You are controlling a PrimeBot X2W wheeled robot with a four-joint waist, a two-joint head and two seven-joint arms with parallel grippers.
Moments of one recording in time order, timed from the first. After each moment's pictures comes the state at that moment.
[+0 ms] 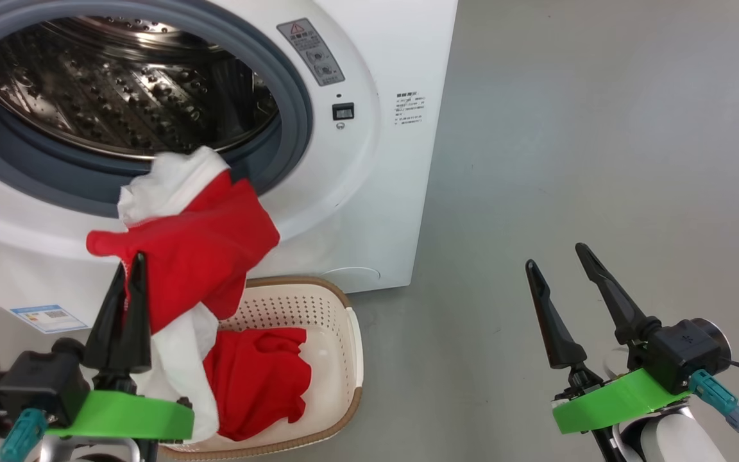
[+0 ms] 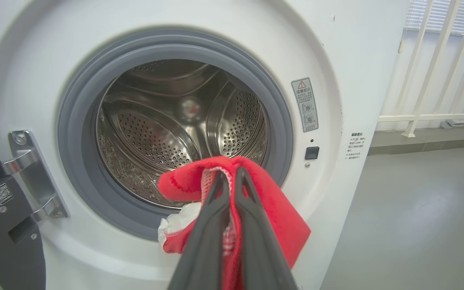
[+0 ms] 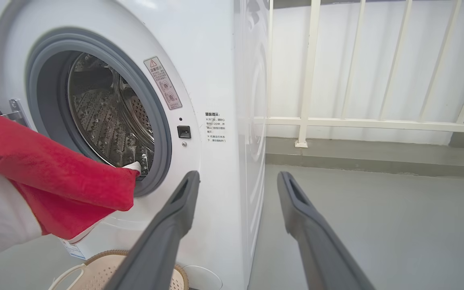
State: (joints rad) left arm -0.16 0.26 -0.13 -0.07 -0.31 0.16 -0.14; right arm -0.10 -0.05 0.11 0.10 0.22 0.13 -0.26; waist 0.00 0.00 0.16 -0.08
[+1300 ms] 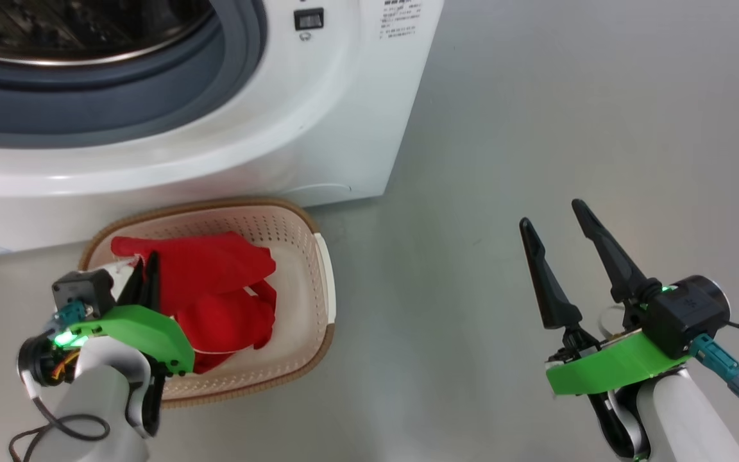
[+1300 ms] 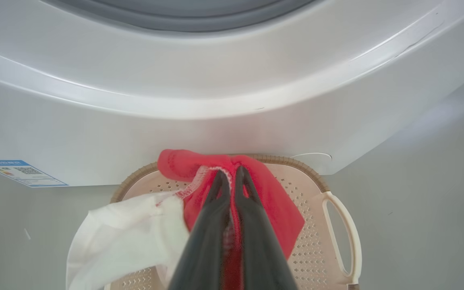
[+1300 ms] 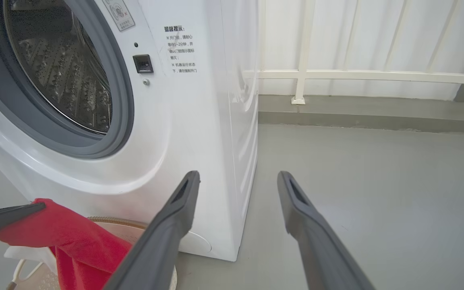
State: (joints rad) left arm -0.60 0.14 -0.17 0.88 -0.40 -0.02 -0.25; right arm -0.20 -0.05 0.12 0.10 0.22 0.13 -0.26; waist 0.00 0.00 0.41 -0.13
